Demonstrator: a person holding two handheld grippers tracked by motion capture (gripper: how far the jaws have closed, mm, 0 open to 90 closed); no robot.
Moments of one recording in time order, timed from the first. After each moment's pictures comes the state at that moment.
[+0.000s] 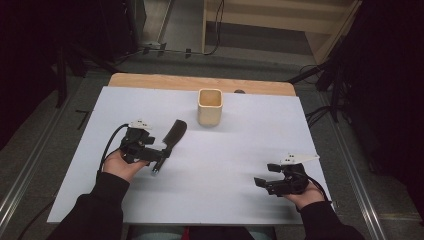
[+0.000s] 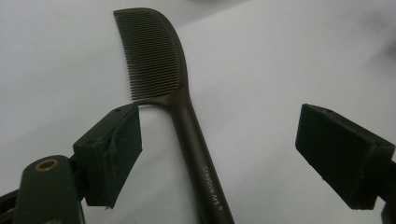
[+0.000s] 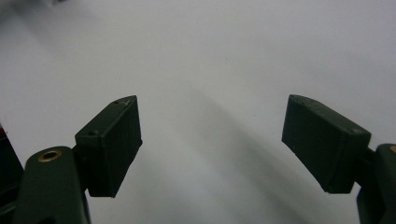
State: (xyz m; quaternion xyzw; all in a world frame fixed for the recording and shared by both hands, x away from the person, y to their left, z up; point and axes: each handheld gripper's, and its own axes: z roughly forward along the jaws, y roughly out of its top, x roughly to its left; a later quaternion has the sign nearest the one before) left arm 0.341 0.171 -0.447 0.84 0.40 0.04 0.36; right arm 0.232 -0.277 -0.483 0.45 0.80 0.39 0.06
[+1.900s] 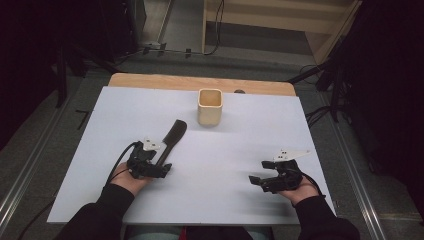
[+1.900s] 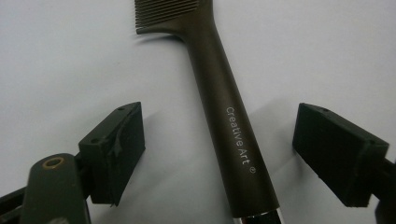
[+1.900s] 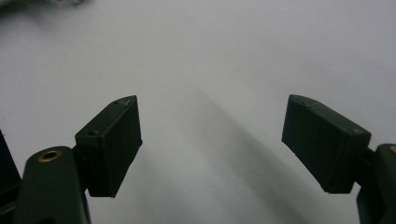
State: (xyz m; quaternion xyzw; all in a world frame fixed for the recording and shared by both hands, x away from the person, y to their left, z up) left arm 0.313 0.156 -0.498 0.86 0.40 0.14 0.28; right arm 0.244 -0.264 -0.482 0.42 0.82 0.39 0.06
